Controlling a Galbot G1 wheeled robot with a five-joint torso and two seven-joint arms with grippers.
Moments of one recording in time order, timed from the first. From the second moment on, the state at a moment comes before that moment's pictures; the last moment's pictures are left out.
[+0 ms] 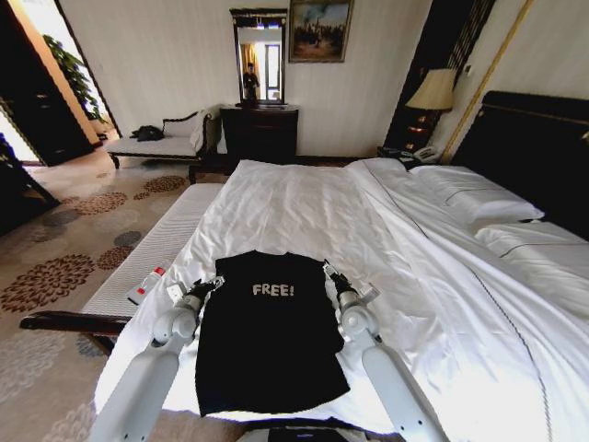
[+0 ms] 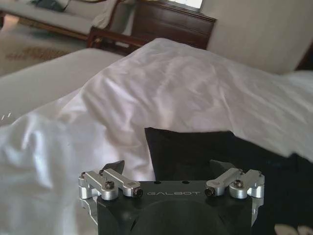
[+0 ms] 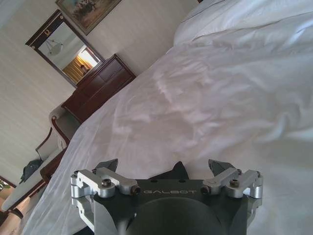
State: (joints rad) left arm 1.10 -1.09 -0.37 -1.73 -0.79 0.37 -0.28; right arm -1.05 1.29 0.27 1.72 1.05 -0.05 0.45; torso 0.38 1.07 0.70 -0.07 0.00
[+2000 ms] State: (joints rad) left arm 1.20 -0.91 -0.21 -1.84 -0.63 0.31 -0.13; right arm -1.07 1.30 0.28 1.74 1.03 -0.05 0.46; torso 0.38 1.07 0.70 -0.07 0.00
